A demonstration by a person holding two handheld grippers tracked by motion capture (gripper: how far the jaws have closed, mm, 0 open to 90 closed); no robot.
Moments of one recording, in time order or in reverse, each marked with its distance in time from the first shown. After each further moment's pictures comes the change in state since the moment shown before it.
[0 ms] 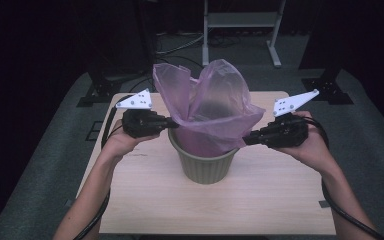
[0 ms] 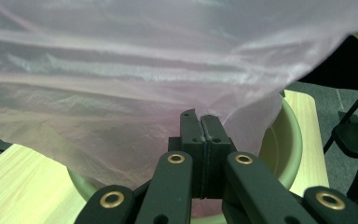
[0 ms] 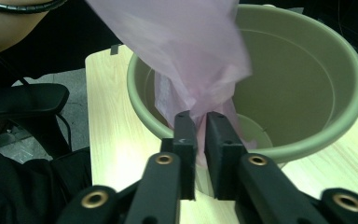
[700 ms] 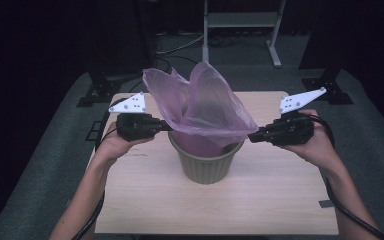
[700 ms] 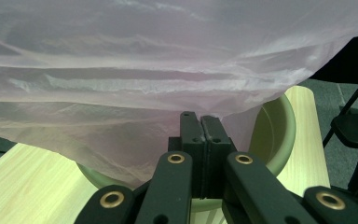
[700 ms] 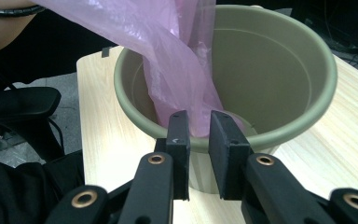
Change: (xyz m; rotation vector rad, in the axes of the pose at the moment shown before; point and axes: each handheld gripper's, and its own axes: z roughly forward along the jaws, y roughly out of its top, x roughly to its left) left arm -0.002 -0.007 -0.011 -0.003 0.005 0.014; right arm -0.007 -0.004 -0.010 -0.009 -0.033 0.012
